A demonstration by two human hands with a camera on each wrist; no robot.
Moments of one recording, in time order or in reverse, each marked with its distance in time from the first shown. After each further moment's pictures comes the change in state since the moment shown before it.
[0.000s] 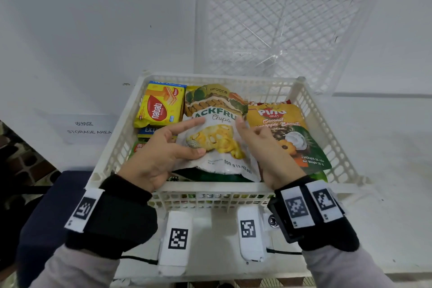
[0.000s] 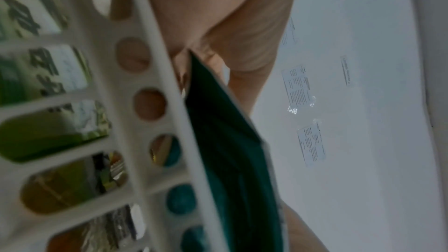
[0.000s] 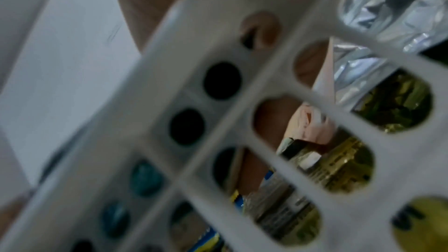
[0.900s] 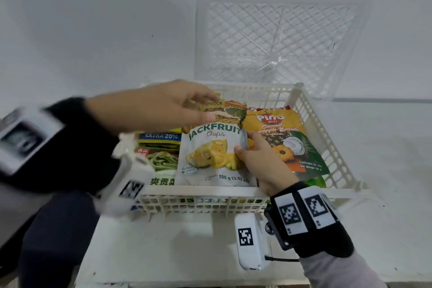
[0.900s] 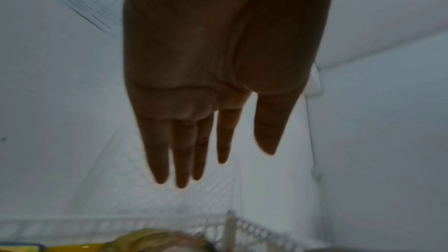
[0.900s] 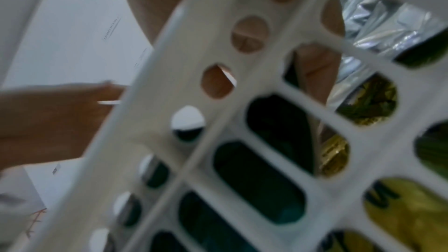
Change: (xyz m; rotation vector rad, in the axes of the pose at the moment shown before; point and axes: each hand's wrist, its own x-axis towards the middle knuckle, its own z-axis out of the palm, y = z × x) left_hand -0.009 0.098 0.024 1.148 -0.291 0.207; right_hand -0.001 0.005 0.001 0.048 -0.050 0.002
